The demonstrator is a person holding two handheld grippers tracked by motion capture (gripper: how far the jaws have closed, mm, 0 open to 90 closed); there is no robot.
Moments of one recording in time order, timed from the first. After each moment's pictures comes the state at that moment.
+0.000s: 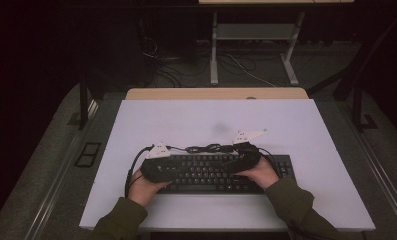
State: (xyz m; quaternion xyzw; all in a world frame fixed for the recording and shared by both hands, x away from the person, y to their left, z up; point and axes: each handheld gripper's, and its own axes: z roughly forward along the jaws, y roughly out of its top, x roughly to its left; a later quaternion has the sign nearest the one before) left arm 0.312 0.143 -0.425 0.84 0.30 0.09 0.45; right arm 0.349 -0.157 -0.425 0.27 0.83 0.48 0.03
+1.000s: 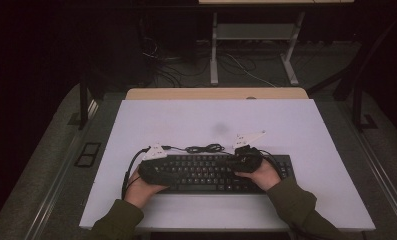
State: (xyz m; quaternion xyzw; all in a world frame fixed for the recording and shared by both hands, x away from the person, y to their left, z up) left arm 0.311 0.150 -0.433 0.82 0.32 0.09 0.46; right arm 0.342 -0.159 -0.425 0.25 0.86 0.45 0.01
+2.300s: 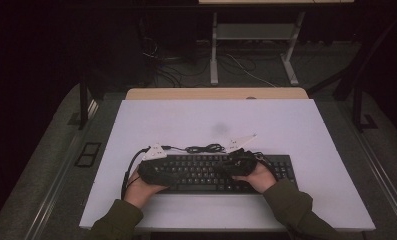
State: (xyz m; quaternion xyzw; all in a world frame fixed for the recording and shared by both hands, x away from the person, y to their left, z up) left arm 0.311 0.151 -0.433 0.83 0.32 0.09 0.46; right arm 0.342 -0.147 -0.438 0.25 0.88 0.41 0.01
